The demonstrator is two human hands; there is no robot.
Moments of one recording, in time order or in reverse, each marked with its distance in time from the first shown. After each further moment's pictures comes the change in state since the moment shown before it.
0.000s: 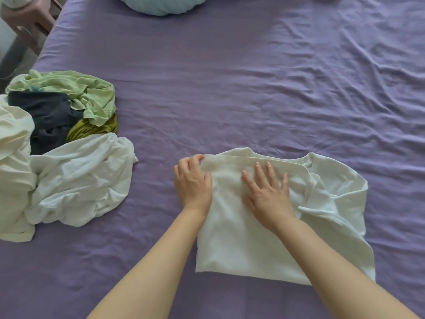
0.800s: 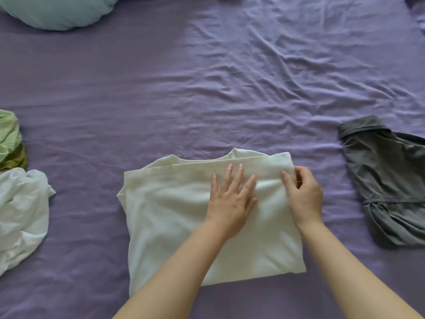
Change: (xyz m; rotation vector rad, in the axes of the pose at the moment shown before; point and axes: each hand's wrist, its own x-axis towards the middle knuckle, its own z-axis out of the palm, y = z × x) left_hand -0.087 0.133 0.118 0.359 -0.608 0.716; right_hand -0.076 0.174 -0.012 0.908 0.666 0.639
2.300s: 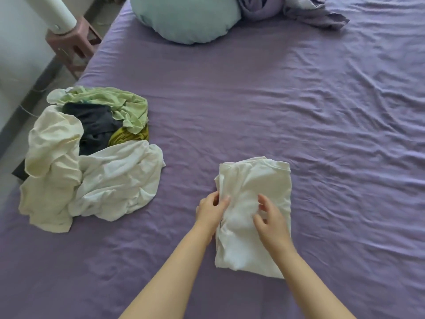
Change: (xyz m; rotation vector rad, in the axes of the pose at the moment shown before) left_hand -0.152 -0.164 -0.055 -1.226 0.179 -0.824; right_hand -0.169 -0.117 0.125 0.019 -0.621 -0.071
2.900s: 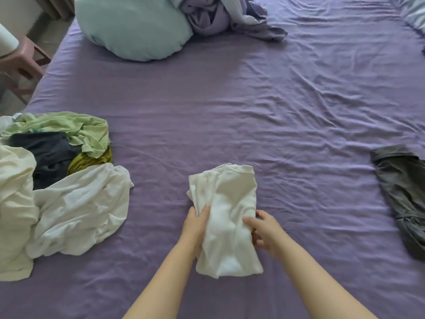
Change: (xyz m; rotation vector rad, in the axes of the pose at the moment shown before) left_hand -0.007 0.008 0.025 -0.204 -0.044 -0.059; right_hand 0.007 0.021 -0.047 0.492 -0.104 0.564
